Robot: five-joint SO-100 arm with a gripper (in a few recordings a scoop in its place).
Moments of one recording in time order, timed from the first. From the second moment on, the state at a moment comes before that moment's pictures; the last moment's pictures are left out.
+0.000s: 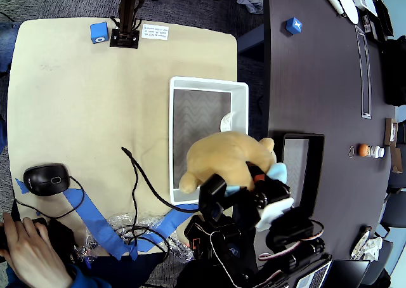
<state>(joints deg) 4.4 132.2 97.8 99.1 6.3</state>
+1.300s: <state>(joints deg) 4.4 102.7 91.0 99.0 6.7</state>
